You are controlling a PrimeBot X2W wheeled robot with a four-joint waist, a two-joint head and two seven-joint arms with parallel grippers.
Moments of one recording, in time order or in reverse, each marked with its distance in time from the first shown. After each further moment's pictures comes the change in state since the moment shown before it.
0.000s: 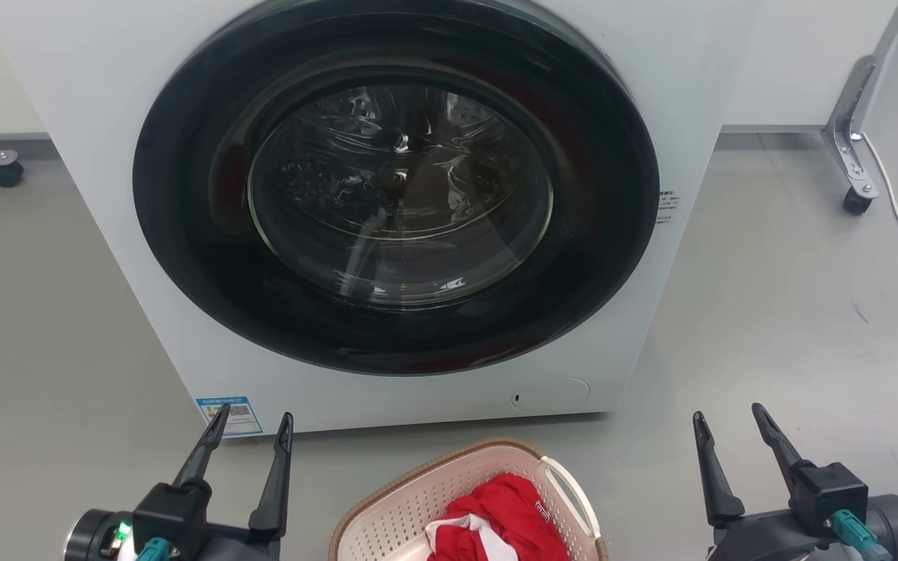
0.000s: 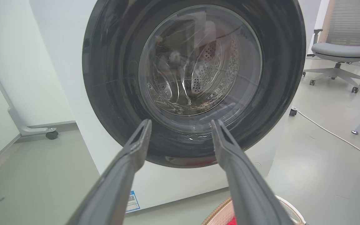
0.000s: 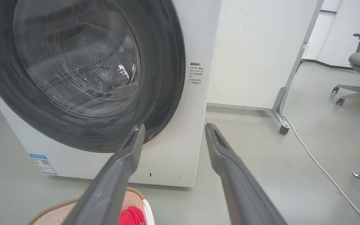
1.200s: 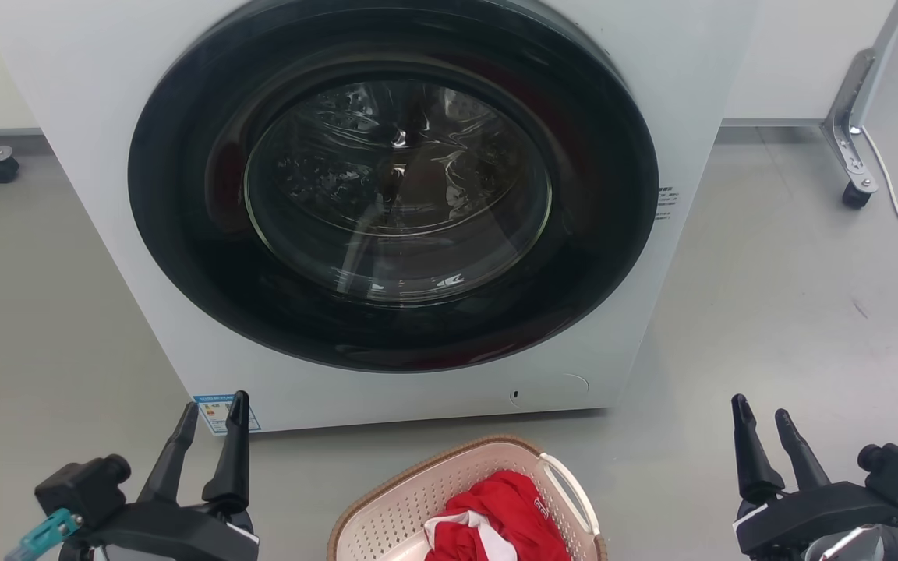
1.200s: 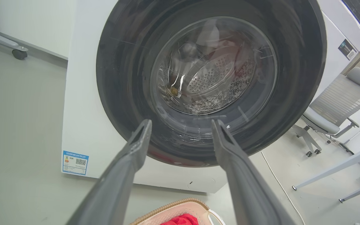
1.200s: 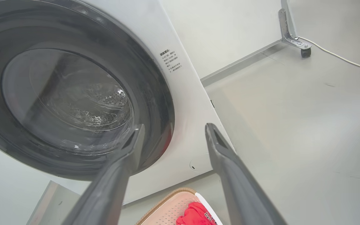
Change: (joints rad) left arm -0.005 -0.052 0.143 -0.002 -0.437 -0.097 0.115; right arm 0.001 0.049 -0.133 -0.028 0.482 0.097 0.133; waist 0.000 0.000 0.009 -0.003
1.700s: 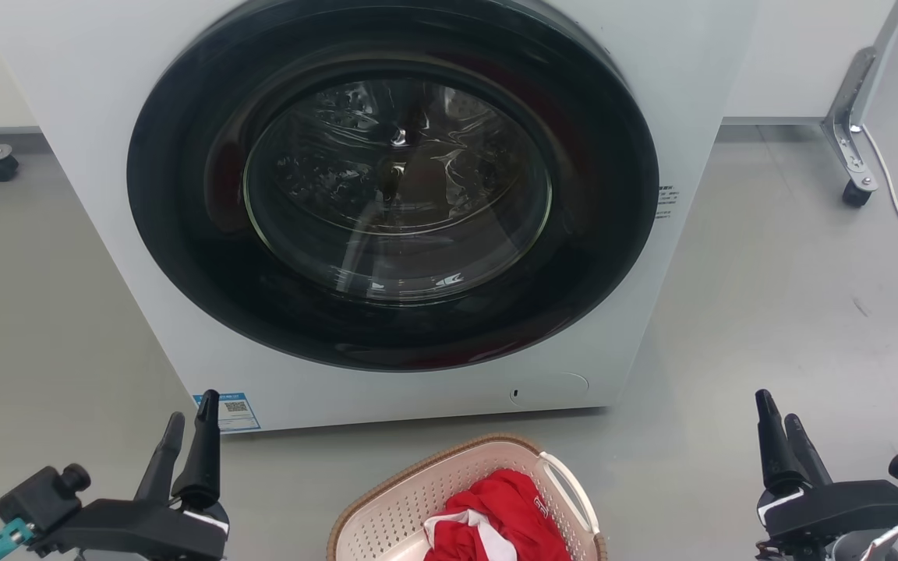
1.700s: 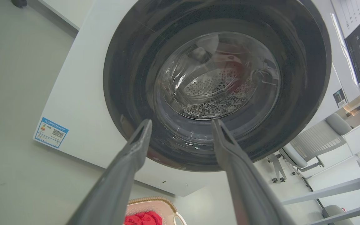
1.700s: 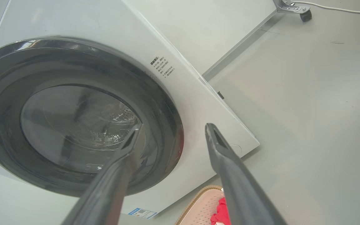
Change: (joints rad) left arm 0.000 -0.037 0.086 0.032 -0.243 -0.046 0.052; right arm 0.005 0.030 -0.077 -0.004 0.220 0.043 0.052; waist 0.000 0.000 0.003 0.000
